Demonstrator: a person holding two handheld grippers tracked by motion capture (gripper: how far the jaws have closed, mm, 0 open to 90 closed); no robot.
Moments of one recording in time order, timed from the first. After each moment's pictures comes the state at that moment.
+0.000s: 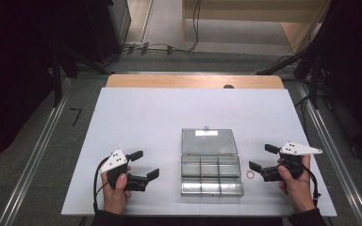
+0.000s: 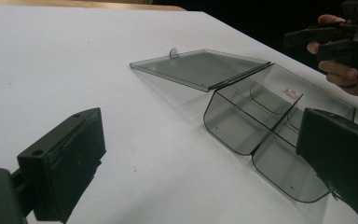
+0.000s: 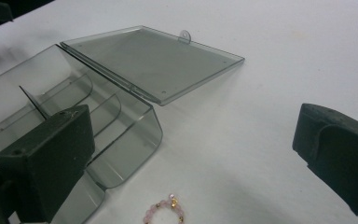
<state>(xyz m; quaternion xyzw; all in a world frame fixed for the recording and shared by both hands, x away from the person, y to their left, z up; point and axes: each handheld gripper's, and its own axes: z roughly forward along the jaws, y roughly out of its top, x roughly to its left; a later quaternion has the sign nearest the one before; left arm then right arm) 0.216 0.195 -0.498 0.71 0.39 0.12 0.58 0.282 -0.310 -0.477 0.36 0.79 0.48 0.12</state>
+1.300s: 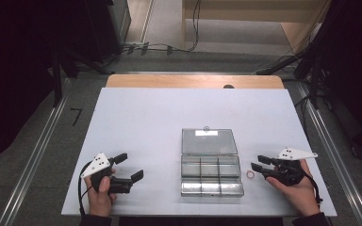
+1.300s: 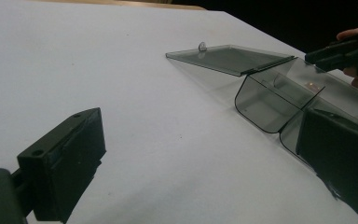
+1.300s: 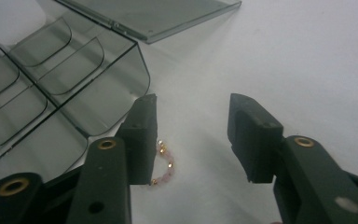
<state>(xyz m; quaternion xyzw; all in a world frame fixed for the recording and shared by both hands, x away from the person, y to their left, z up) 0.207 0.230 -0.506 0.70 0.41 0.14 0.57 0.274 -0.314 -0.493 0.37 0.82 0.41 0.11</state>
